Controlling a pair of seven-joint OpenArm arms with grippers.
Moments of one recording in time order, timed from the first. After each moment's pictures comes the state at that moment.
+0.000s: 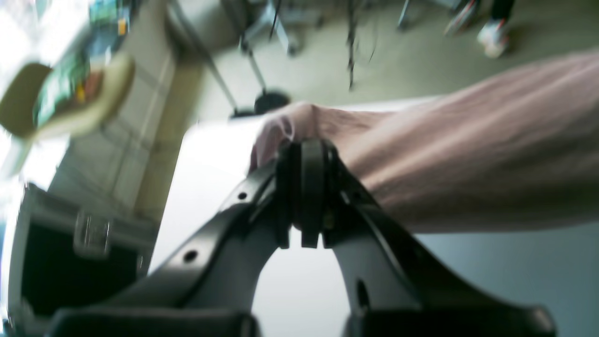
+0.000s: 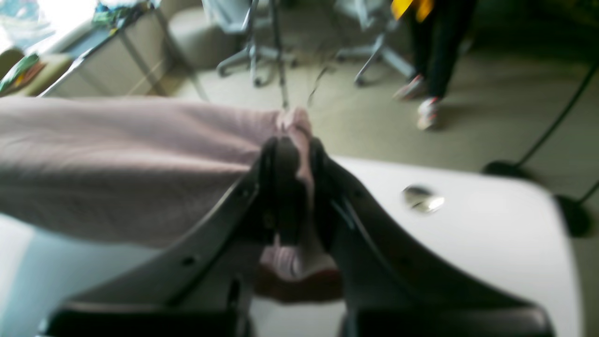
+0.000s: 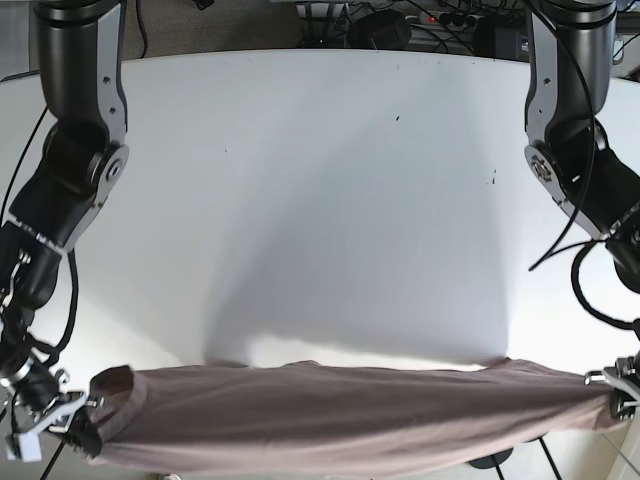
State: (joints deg) left arm -43.1 -20.5 -28.2 88.0 -12.8 -33.1 65.1; right arm 42.0 18.8 24.9 79.2 31.9 31.3 -55.4
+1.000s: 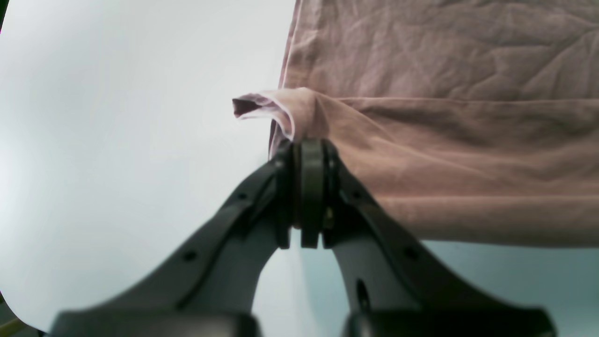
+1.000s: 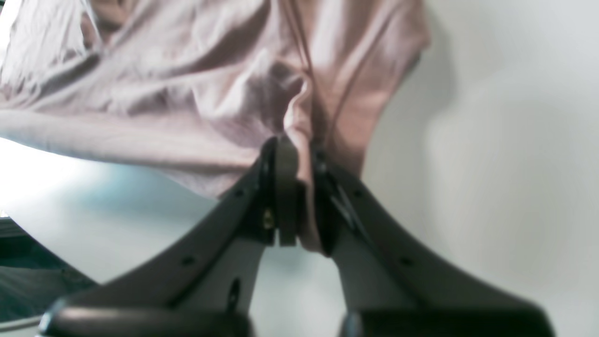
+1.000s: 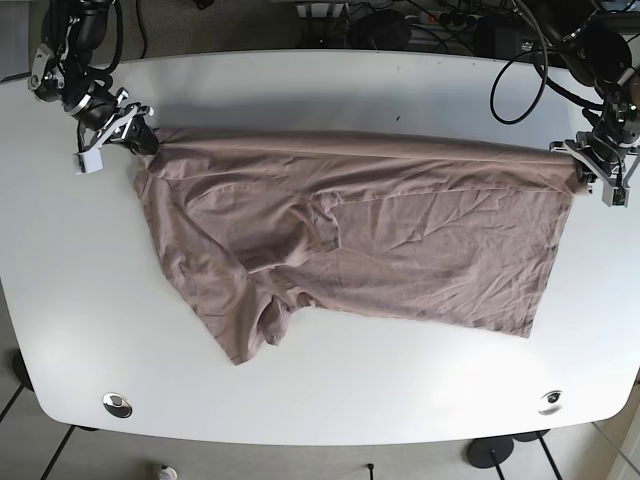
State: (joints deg) left arm 5.3 -14.3 -46.7 93.9 -13.1 -40.0 54.5; right arm -18.3 18.3 29.6 86.2 48.3 39.5 -49.2
